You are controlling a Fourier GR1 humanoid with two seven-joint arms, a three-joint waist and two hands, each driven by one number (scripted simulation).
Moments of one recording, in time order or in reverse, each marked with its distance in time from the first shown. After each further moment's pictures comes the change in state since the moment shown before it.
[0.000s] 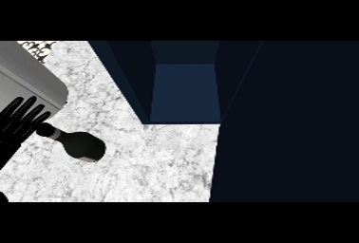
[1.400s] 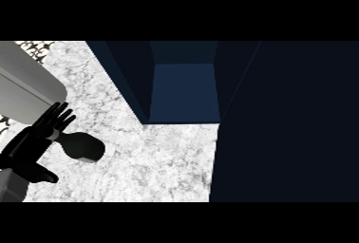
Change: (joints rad) left arm -0.180 0.007 -0.037 0.556 -0.510 -0.046 -0.497; right arm -0.023 0.017 -0.004 -0.004 0.000 0.004 0.033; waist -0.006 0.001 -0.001
